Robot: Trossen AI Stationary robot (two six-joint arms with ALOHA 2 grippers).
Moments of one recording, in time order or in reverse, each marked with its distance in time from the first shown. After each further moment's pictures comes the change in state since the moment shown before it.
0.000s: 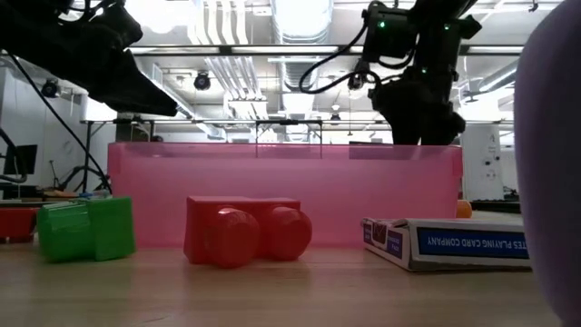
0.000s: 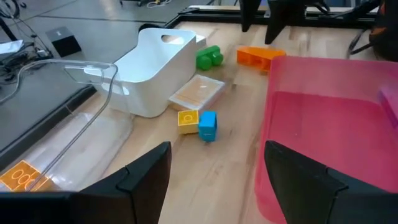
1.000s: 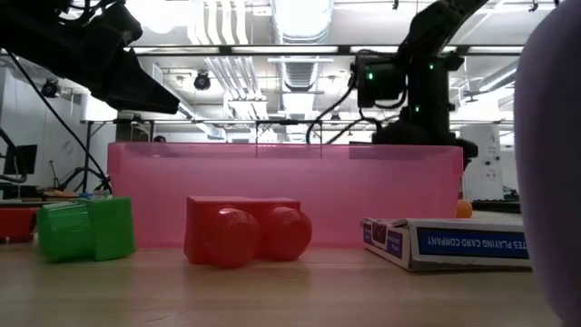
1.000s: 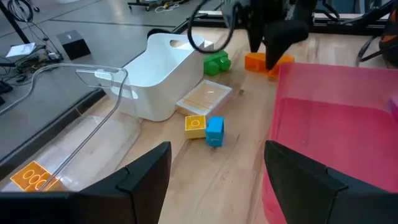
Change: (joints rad) left arm 0.000 0.000 0.000 0.014 -0.034 0.000; right arm -0.102 0.161 -0.038 0.009 -0.110 0.042
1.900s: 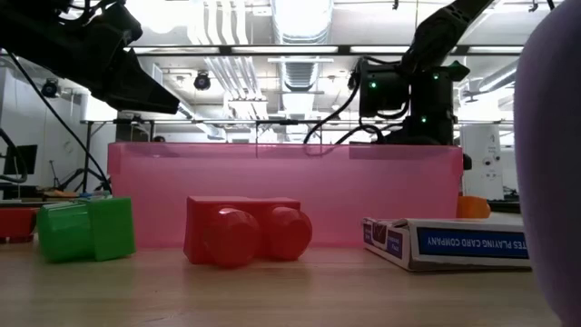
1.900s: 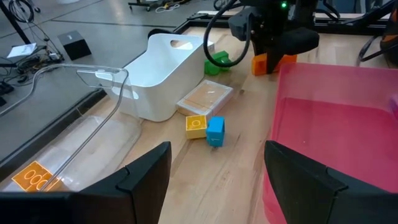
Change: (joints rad) left arm 0.000 0.000 0.000 0.000 -0.003 0.003; right arm 0.041 0.019 -0.045 0.083 0.025 -0.153
